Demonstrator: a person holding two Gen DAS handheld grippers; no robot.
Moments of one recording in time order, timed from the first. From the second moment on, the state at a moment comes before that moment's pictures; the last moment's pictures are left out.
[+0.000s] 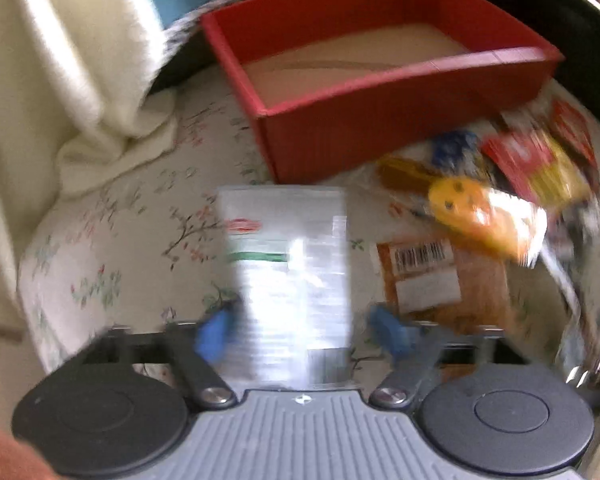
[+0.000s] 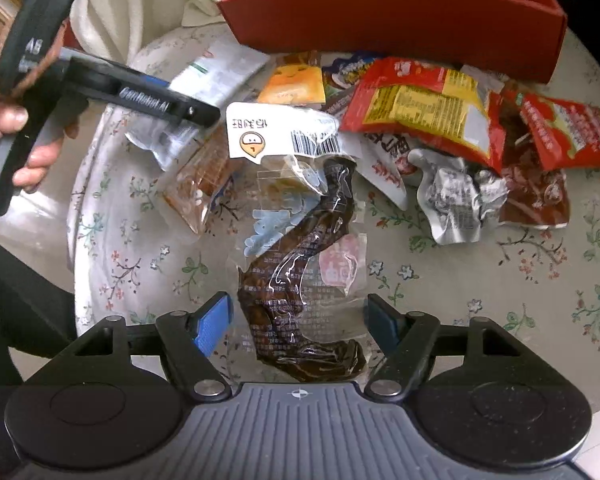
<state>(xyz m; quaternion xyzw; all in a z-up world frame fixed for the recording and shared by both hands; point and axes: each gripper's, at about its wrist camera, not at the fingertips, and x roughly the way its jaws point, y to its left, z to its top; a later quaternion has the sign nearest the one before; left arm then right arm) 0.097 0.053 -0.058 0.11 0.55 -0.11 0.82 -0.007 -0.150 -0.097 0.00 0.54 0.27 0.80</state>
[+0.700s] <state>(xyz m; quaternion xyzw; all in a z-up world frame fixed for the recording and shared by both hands) 0.056 0.035 -0.012 0.03 0.50 -0.05 0.86 -0.022 -0.162 -0.051 0.04 0.46 0.29 0.84</state>
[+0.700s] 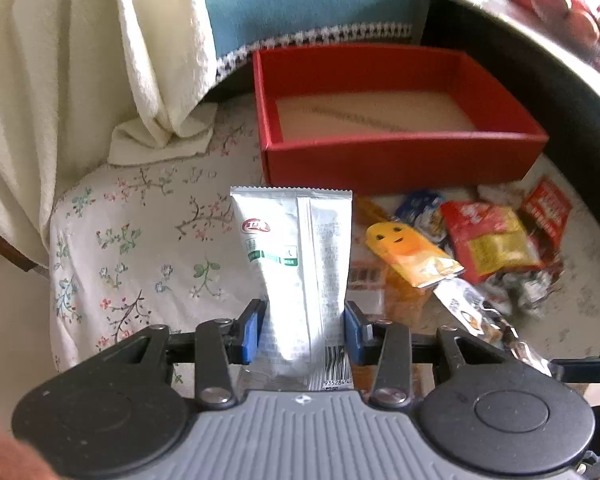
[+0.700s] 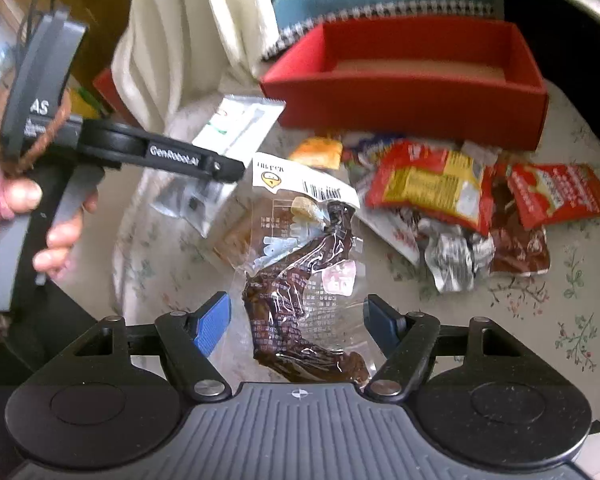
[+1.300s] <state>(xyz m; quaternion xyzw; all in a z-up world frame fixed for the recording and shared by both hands) 0.074 0.013 0.022 -0.01 0.46 -0.09 0.88 0.011 -0.193 -0.009 0.11 0.38 0.24 0.89</state>
